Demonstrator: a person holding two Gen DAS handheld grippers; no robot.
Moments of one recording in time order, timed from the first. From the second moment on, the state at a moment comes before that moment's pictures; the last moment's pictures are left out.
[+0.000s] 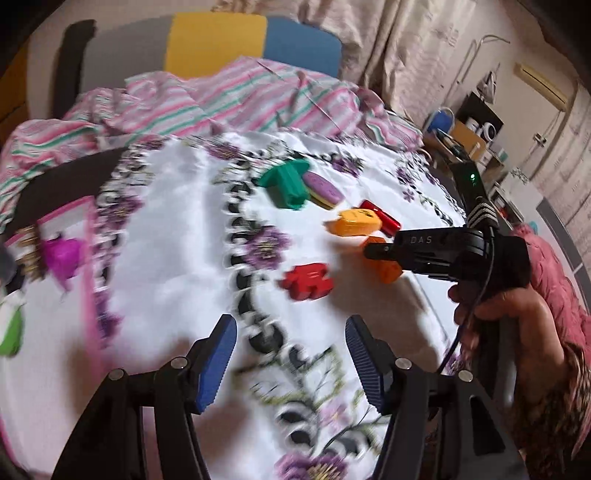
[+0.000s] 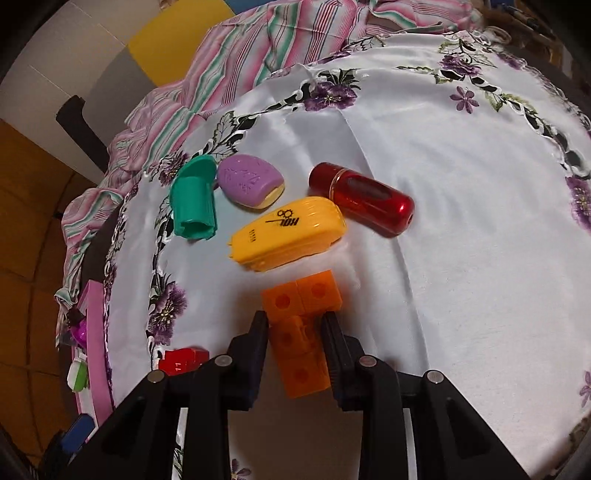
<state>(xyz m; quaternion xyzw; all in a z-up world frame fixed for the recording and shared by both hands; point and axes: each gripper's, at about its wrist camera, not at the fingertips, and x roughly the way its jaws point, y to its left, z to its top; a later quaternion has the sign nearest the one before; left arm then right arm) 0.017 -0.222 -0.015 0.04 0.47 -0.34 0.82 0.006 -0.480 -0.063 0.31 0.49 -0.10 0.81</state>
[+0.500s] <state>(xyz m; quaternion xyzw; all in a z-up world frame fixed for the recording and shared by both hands) 0.054 -0.295 -0.065 0.10 0.49 -0.30 0.81 0.007 -0.488 -0.064 0.33 0.49 -0.11 0.80</state>
